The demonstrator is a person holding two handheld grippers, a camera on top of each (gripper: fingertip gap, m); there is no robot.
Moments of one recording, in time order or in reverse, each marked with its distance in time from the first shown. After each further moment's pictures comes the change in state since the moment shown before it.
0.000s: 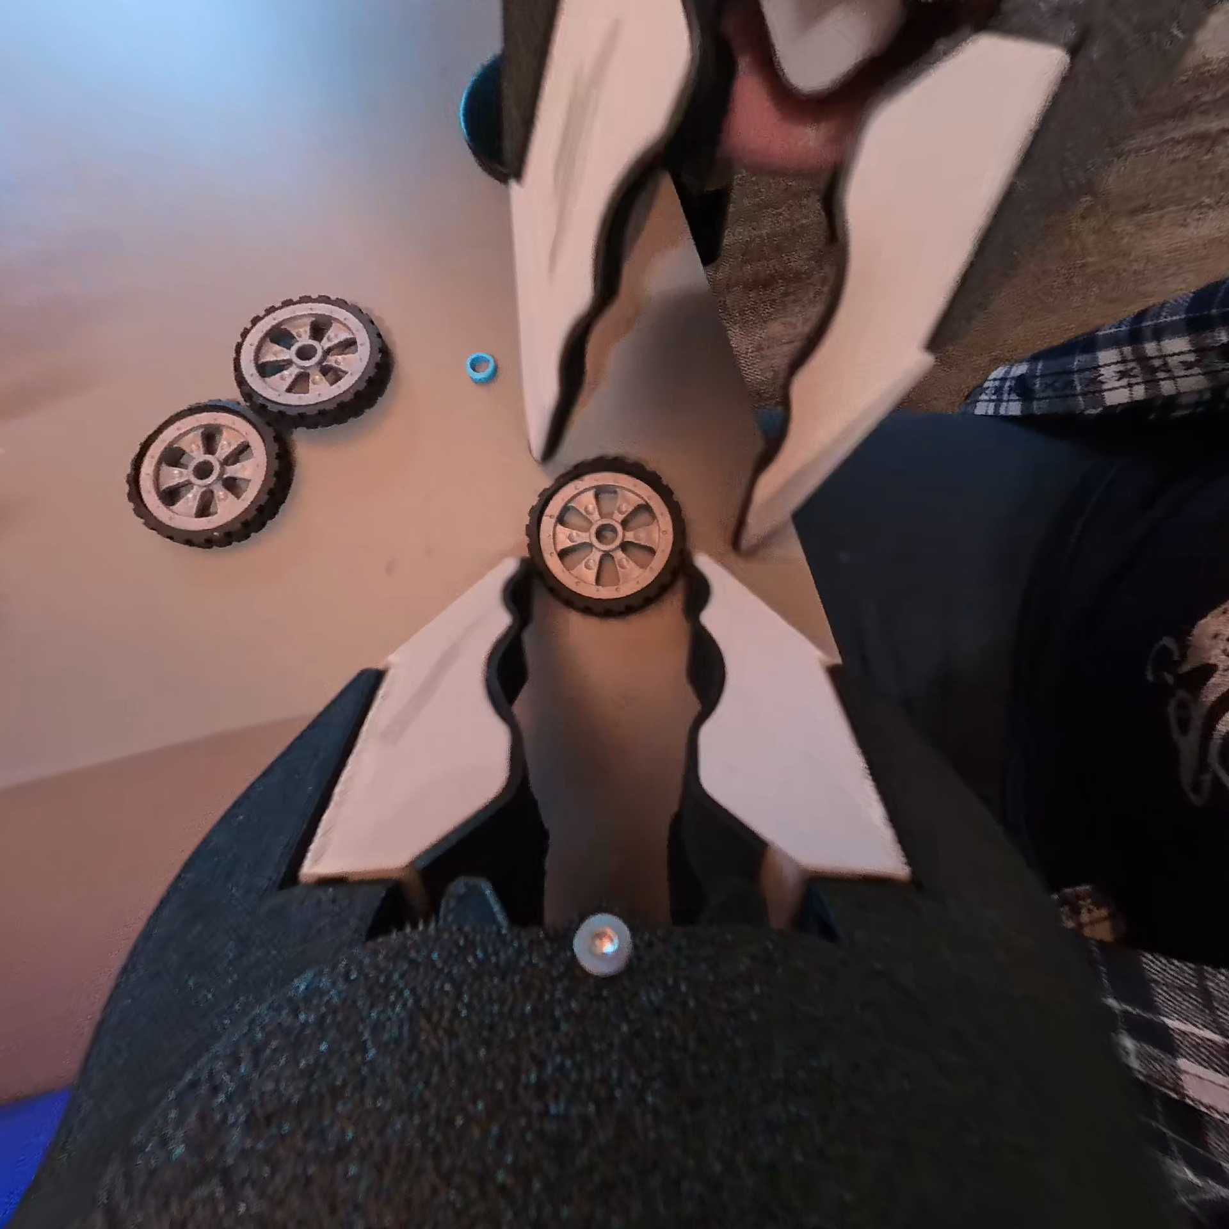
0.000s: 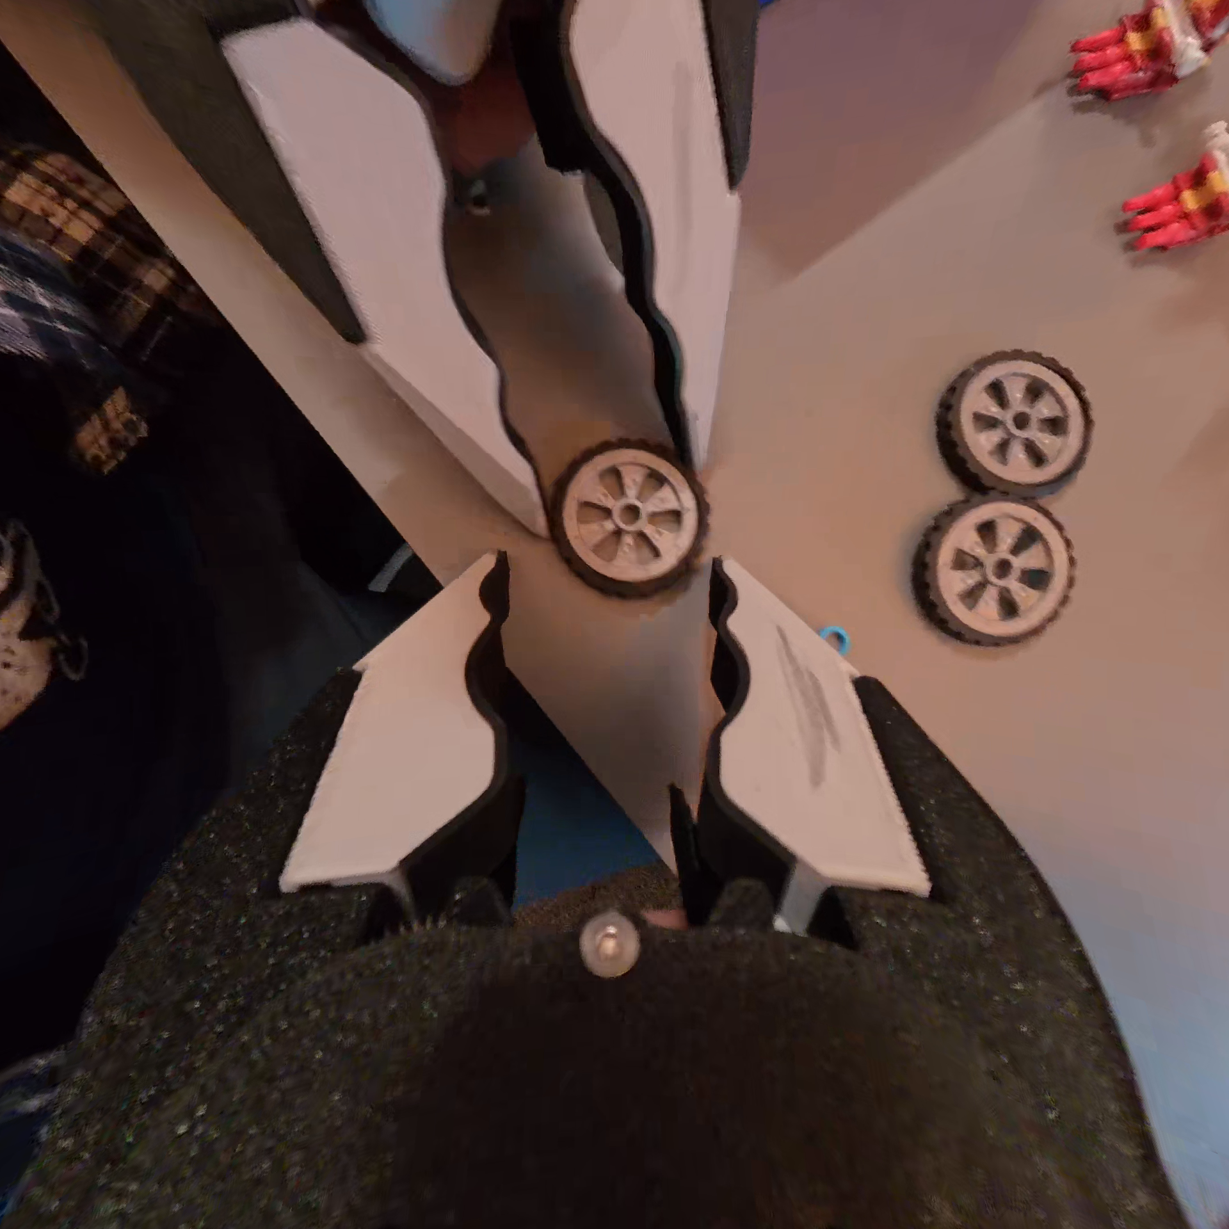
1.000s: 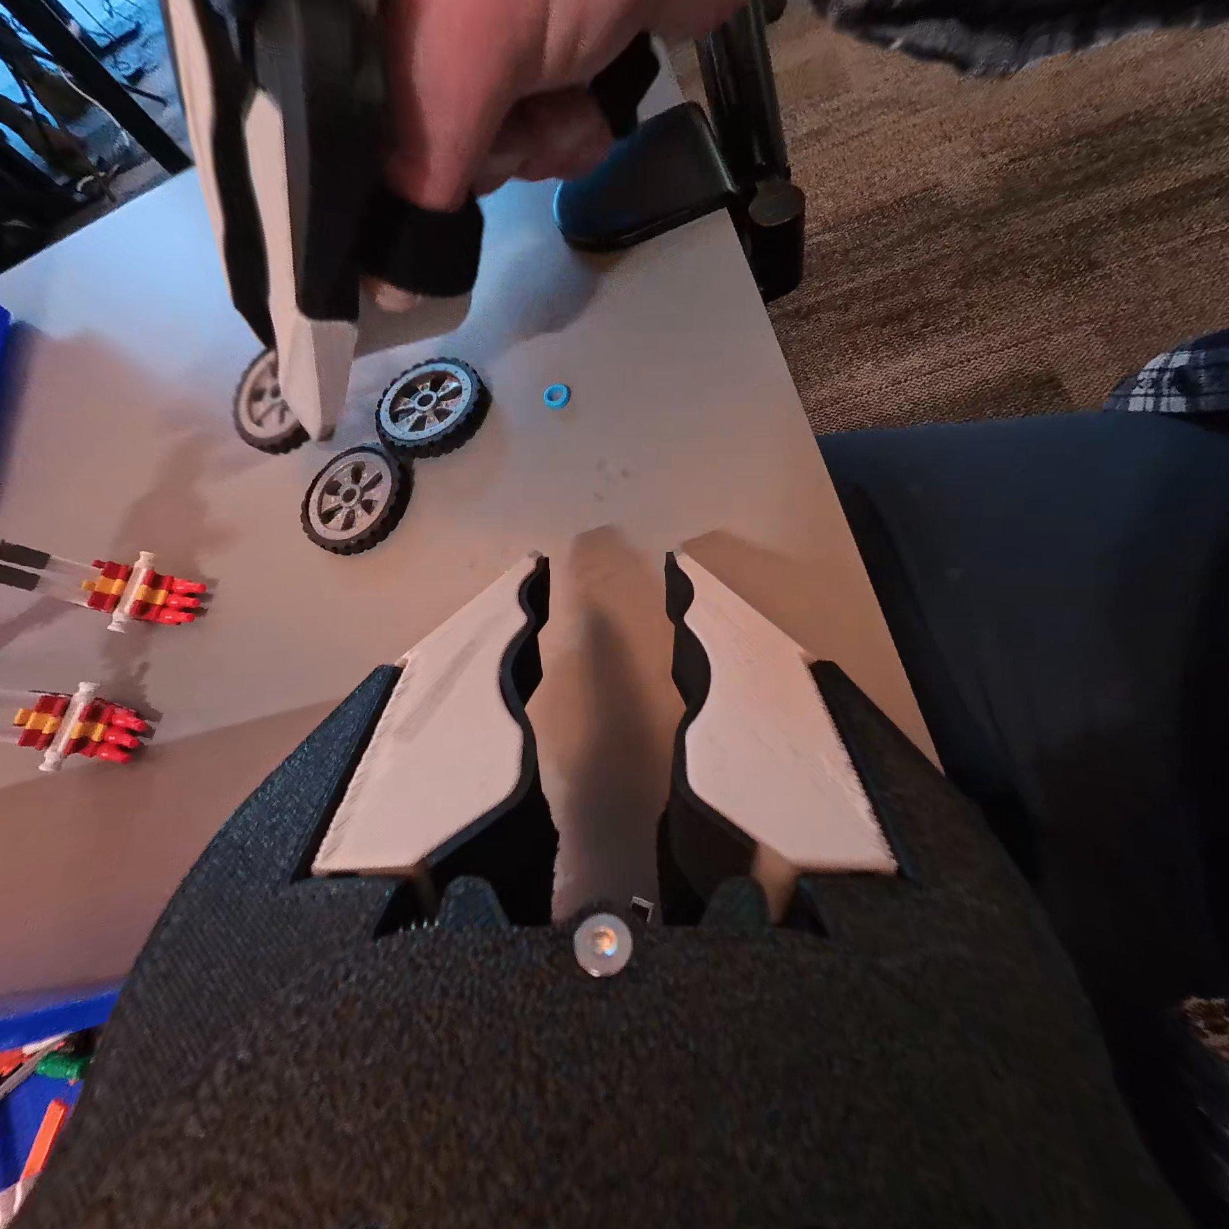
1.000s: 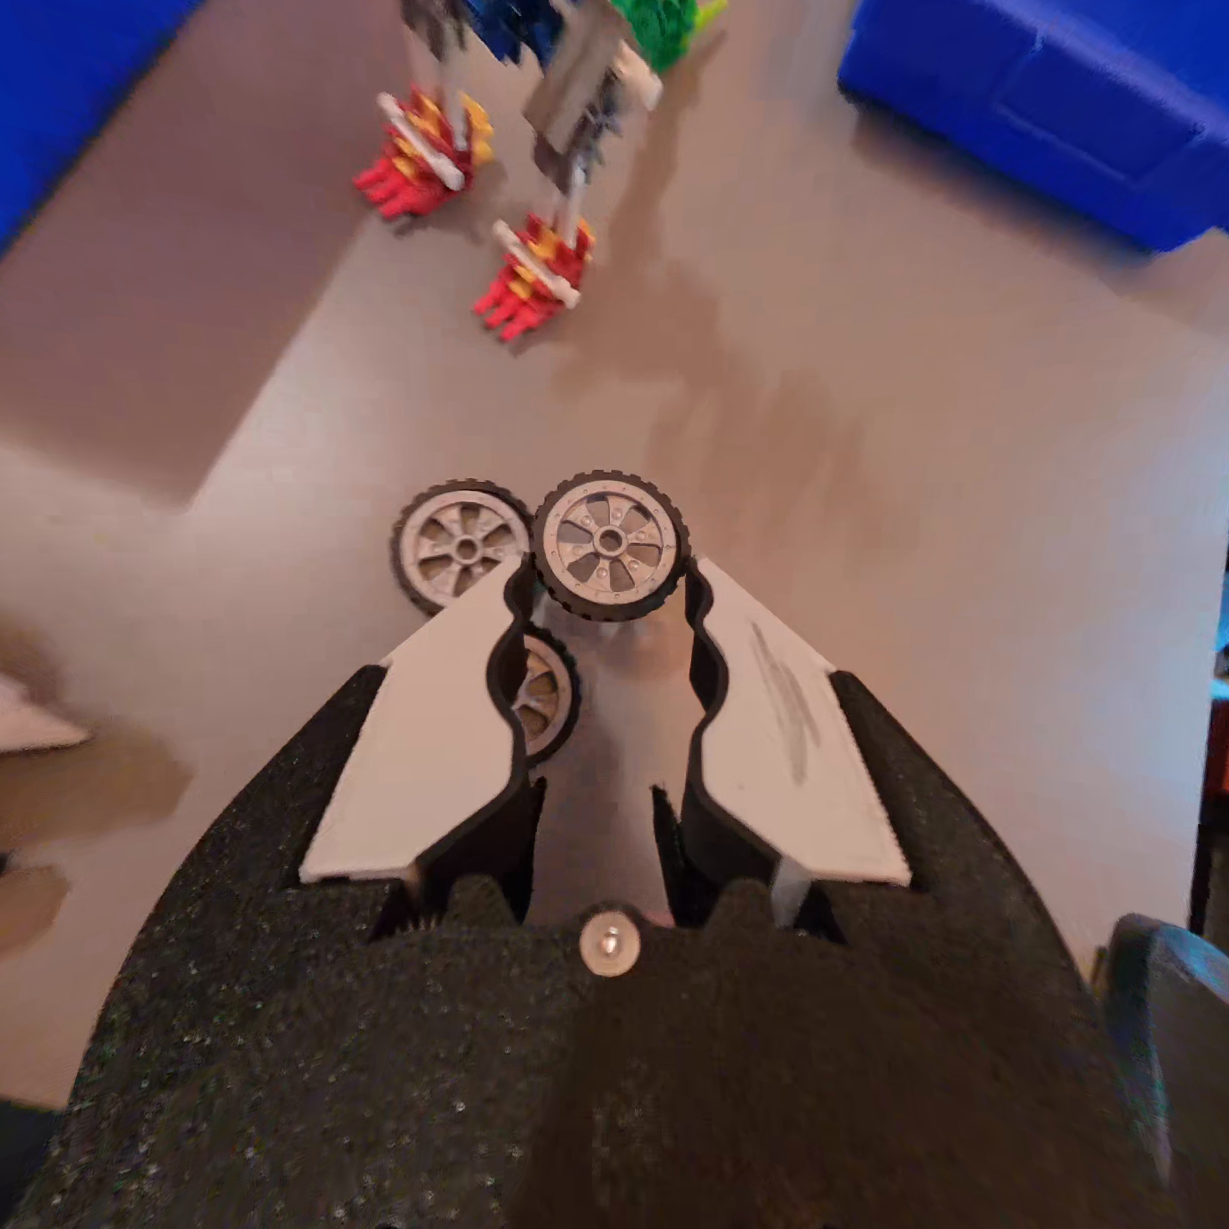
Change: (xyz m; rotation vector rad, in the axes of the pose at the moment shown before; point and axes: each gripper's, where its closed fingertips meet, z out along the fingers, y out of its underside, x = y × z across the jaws) left arm -0.011 -0.009 -0.008 0.106 -0.228 0.137; right arm 0.156 -0.022 0.000 0.013 0.438 0.307
